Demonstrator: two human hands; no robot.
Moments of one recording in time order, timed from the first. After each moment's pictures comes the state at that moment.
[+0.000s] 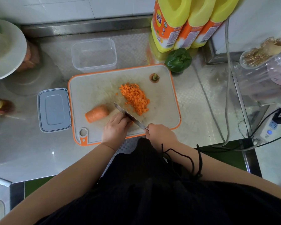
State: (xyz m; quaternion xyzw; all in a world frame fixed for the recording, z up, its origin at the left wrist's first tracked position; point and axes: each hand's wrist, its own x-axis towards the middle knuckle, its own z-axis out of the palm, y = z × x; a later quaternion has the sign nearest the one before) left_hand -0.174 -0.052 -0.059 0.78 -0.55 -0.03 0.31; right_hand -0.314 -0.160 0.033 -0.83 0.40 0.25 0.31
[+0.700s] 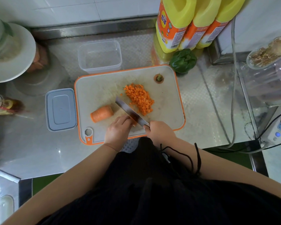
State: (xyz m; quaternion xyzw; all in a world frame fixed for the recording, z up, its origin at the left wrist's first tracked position) left_hand -0.170 -0.044 -0.050 0.77 -0.59 -0.04 0.26; right_hand -0.300 -0.165 0.031 -0.82 0.41 0.24 0.33
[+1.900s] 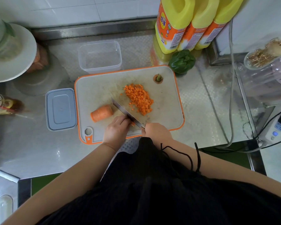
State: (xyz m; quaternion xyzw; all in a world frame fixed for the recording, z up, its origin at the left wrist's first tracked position) left_hand -0.165 -0.041 -0.061 0.77 -0.58 -0.03 0.27; right_hand -0.291 -0.152 0.042 -0.82 0.39 0.27 0.32
